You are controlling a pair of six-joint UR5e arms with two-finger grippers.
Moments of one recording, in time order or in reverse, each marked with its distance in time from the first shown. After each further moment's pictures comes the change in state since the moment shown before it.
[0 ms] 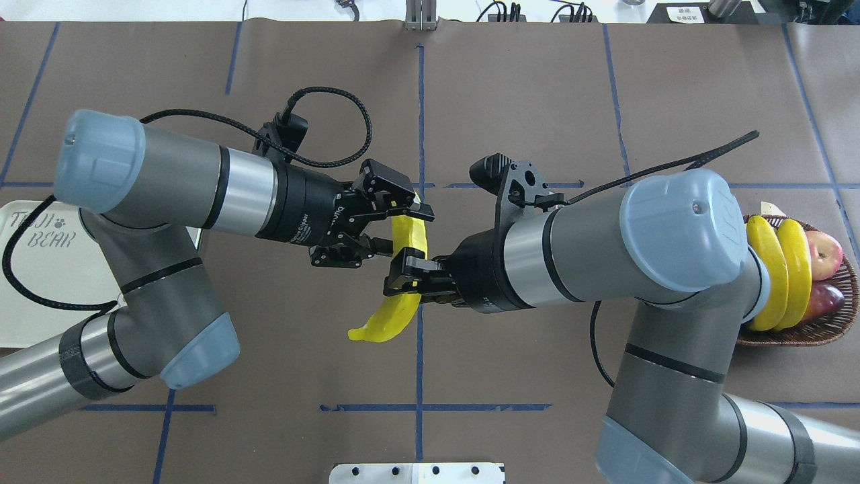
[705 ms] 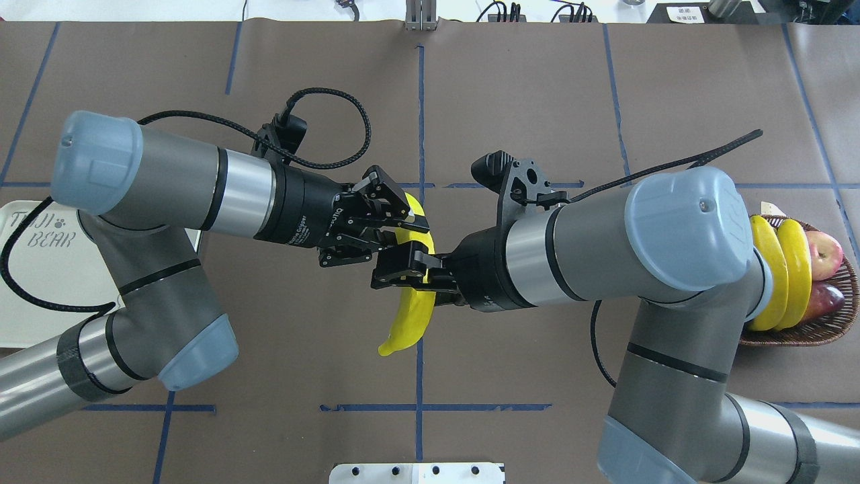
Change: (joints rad) left arm 0.001 0.006 -0.004 -0.001 -0.002 0.002; right arm 0.003 0.001 0.007 0.004 0.001 0.013
